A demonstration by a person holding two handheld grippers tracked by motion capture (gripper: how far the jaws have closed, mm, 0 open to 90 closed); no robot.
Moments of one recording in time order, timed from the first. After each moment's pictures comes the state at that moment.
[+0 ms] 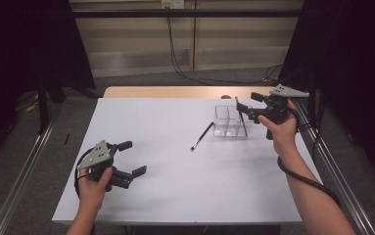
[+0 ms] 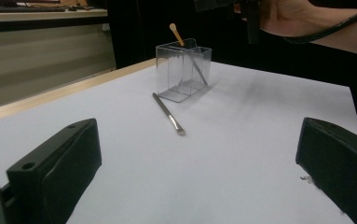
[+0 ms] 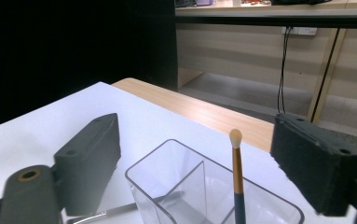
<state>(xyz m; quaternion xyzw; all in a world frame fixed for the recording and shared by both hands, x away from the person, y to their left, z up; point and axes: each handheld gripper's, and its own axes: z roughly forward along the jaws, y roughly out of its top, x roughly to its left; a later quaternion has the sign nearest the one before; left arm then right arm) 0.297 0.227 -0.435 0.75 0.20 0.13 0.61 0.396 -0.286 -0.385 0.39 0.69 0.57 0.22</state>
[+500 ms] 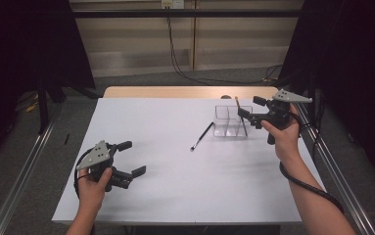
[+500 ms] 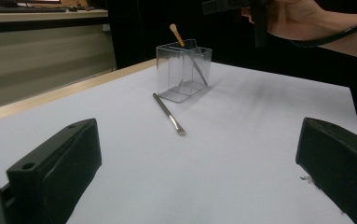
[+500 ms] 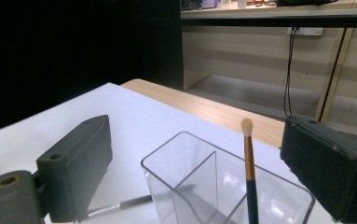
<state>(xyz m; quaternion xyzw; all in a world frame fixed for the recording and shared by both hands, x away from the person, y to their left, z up) 0.297 0.228 -0.435 0.75 0.20 0.13 0.61 0.381 -0.288 -0.389 0.39 0.68 0.58 0.22</state>
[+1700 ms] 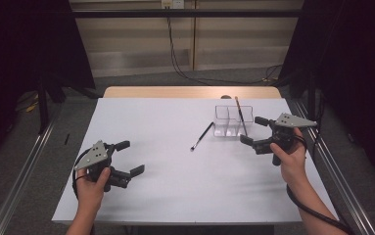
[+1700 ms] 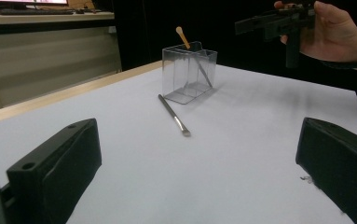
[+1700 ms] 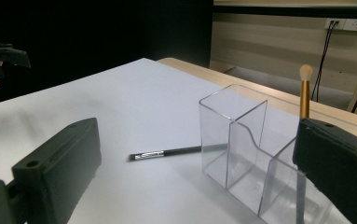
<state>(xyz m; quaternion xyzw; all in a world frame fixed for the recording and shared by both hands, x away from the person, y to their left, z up) 0.296 0.232 -0.435 0.75 0.21 0.13 0.62 0.324 -0.288 -0.415 0.33 0.72 0.58 0.19</state>
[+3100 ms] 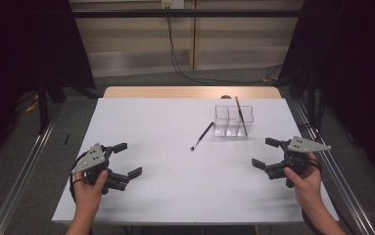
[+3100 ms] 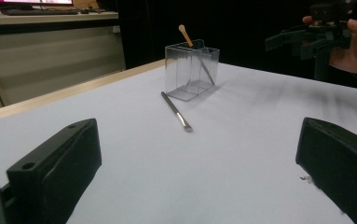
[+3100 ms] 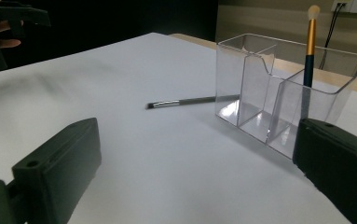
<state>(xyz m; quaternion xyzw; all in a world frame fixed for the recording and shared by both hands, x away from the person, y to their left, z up) 0.289 0.237 -0.437 0.75 0.21 0.14 0.62 0.268 -0.313 -0.441 0.33 0.73 0.56 0.19</state>
